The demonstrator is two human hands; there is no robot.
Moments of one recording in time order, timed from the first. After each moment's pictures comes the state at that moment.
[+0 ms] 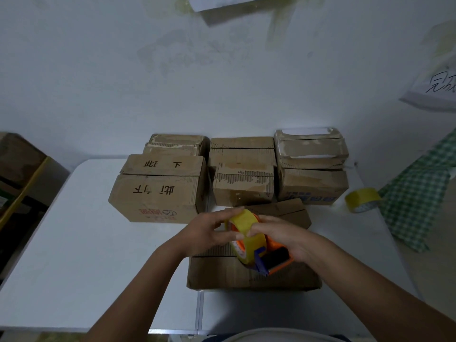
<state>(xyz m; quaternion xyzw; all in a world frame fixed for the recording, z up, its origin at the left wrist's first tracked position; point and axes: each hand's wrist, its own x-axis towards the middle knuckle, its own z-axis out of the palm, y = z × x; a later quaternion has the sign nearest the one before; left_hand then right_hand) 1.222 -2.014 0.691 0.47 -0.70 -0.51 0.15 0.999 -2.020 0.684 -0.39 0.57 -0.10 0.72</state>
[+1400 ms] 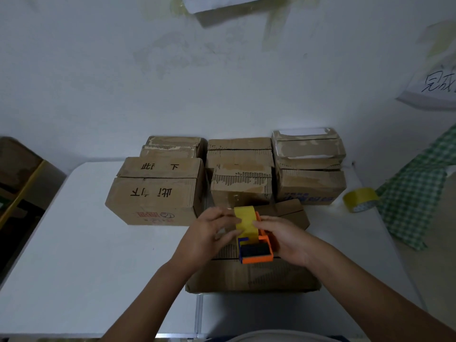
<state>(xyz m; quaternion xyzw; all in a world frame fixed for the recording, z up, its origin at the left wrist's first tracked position) 1.208 -1.996 0.687 0.46 -0.82 -0.19 0.27 0.993 -2.012 0.691 -0.29 0.53 -0.21 0.77</state>
